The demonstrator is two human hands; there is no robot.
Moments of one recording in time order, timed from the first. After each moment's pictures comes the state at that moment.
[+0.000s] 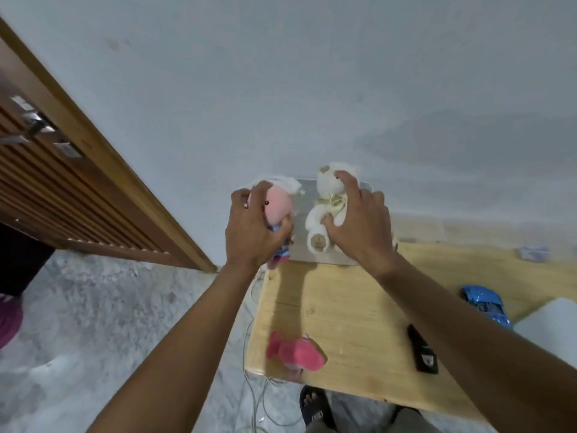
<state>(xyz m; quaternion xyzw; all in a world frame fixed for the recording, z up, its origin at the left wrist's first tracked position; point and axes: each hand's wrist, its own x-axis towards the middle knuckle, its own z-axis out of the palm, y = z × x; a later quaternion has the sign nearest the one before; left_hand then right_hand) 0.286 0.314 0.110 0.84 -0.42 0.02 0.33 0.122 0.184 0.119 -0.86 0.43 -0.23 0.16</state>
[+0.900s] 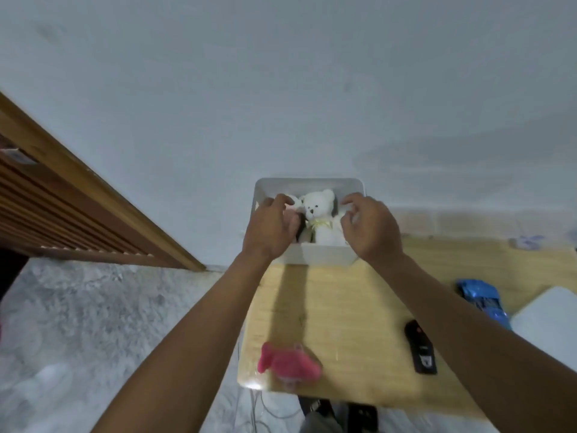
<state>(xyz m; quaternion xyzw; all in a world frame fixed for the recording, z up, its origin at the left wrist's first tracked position) 0.292 0.241 0.069 0.82 -0.49 -0.13 0.27 0.106 0.133 0.060 -0.85 0.42 -0.29 0.16</state>
